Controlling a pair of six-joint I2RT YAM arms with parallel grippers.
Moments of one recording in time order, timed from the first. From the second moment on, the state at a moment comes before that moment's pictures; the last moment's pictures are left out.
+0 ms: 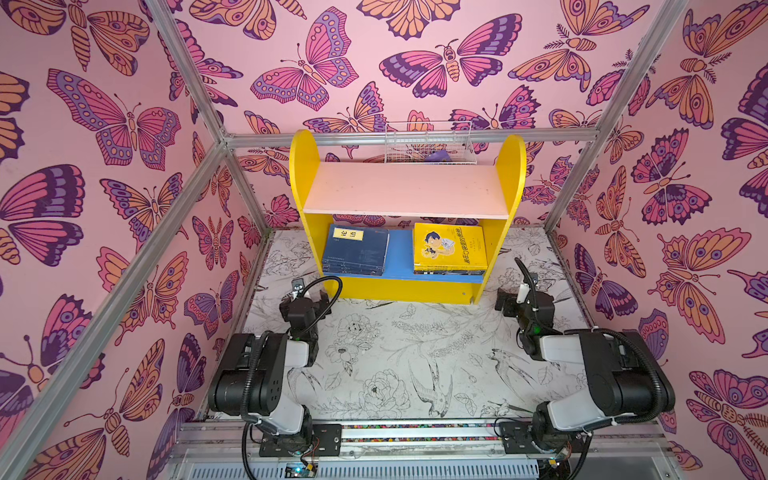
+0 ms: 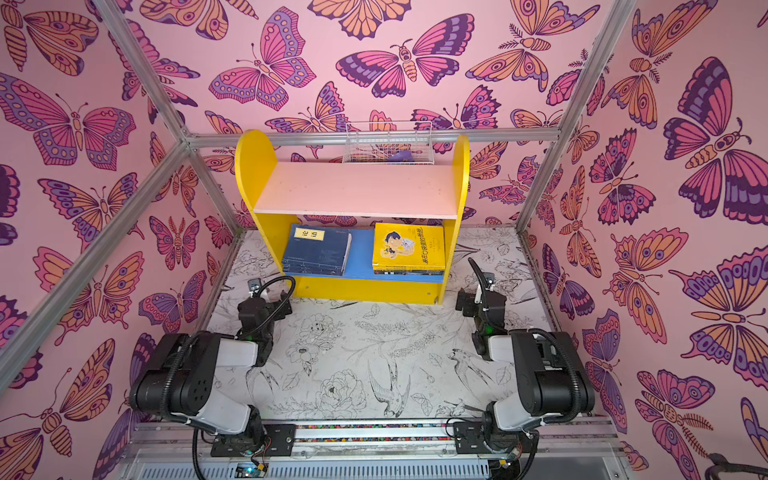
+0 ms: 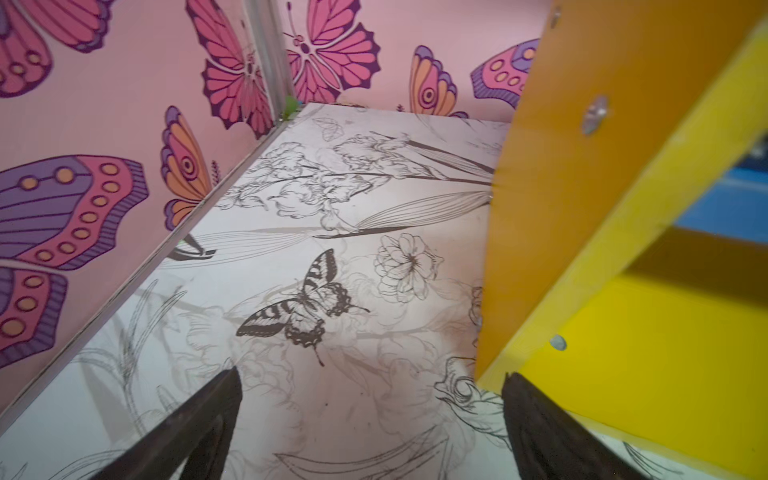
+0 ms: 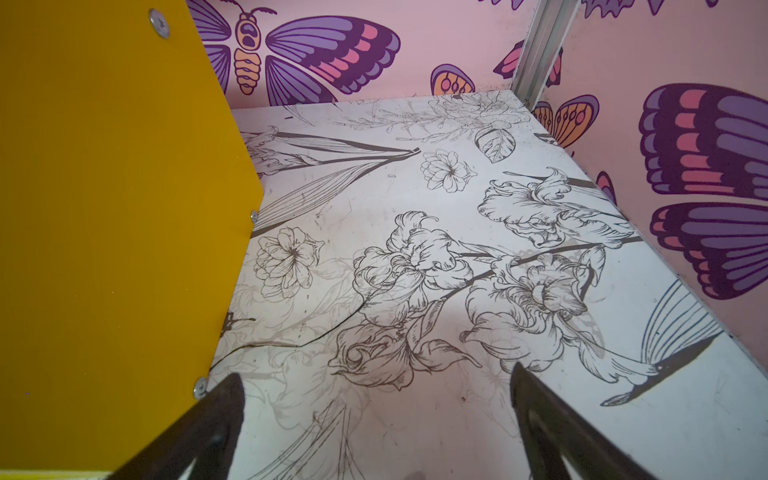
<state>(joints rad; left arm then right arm) -0.02 1.56 0.35 0.86 -0.23 -0.05 0.02 1.52 0.38 0.76 0.11 0.06</state>
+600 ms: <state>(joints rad) -0.02 1.56 0.35 0.86 -0.18 0.00 0.01 1.52 0.38 0.76 0.11 0.06</state>
